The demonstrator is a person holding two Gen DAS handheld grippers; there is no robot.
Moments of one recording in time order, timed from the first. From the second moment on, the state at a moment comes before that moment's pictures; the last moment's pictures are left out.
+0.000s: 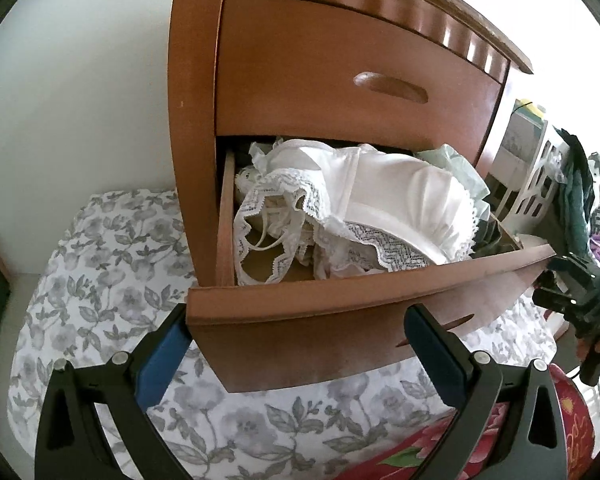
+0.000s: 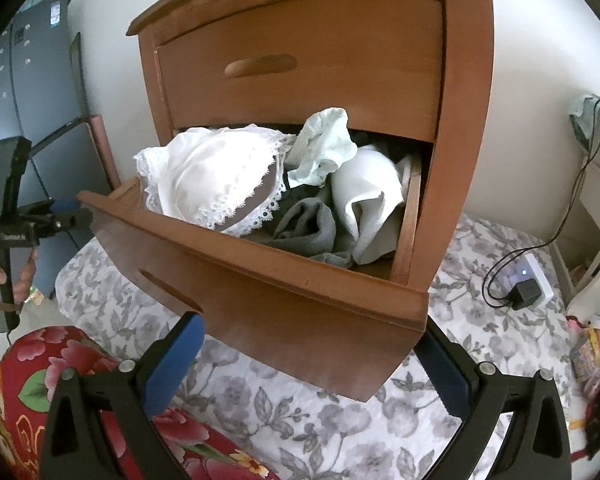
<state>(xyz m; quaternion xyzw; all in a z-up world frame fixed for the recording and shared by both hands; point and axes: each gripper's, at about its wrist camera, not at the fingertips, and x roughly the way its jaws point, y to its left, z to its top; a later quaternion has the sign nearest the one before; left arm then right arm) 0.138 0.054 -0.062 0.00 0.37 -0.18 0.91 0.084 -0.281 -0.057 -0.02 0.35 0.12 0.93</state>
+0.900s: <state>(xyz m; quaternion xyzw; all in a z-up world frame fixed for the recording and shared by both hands) 0.137 0.054 -0.059 -0.01 0.37 -0.18 0.91 0.085 -0.281 -0.056 -0.01 0.35 0.12 0.93</state>
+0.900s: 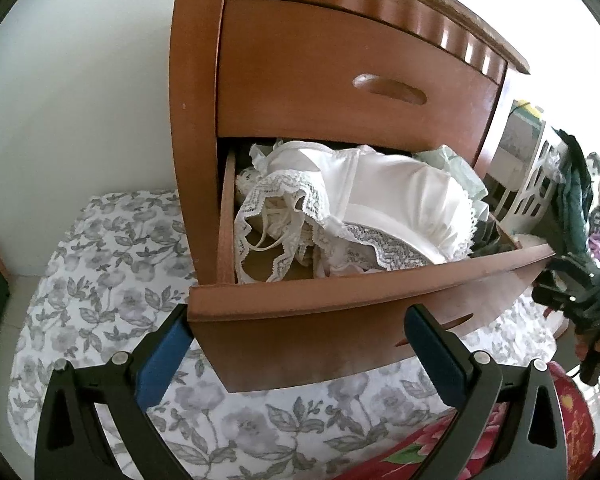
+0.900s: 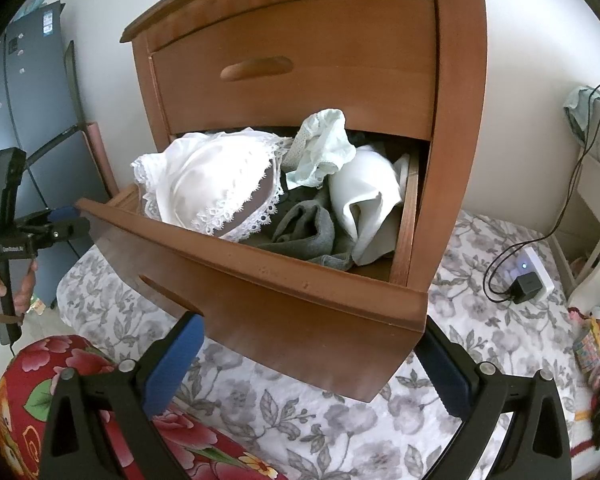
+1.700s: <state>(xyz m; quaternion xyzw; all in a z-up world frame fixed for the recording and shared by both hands) 0.148 0.047 -0.051 0.02 0.35 -0.19 0.92 0.096 -0.279 -0.053 -0.03 0.35 0.15 0.92</state>
